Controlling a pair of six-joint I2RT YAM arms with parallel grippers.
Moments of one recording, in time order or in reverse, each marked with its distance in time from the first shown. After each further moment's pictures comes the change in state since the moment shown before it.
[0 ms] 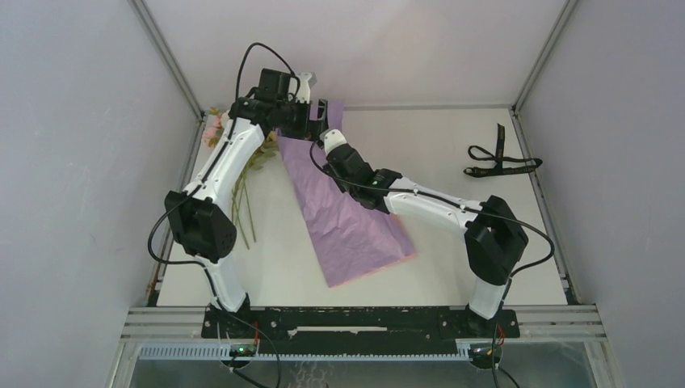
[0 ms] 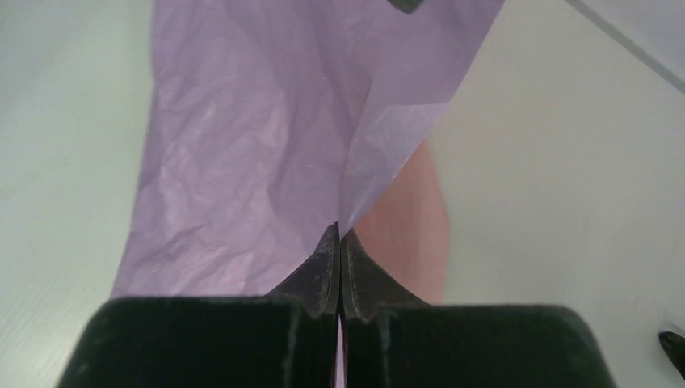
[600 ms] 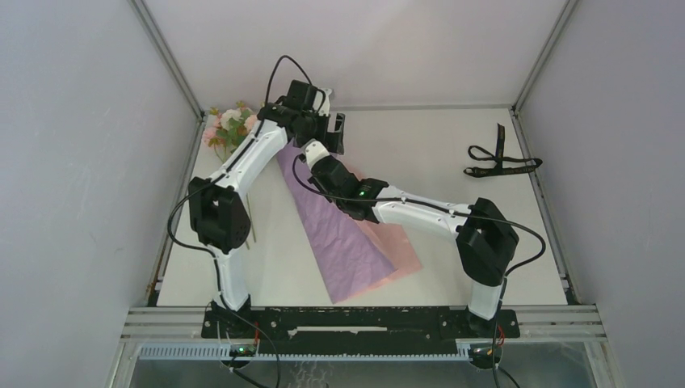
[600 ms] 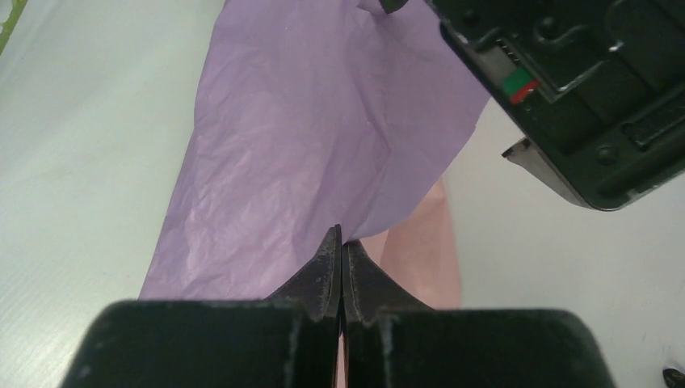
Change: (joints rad) left arm -0.083 0.124 0.000 0.014 -0.135 -0.043; right arm 0.090 0.047 0.032 0.022 0.053 -0.049
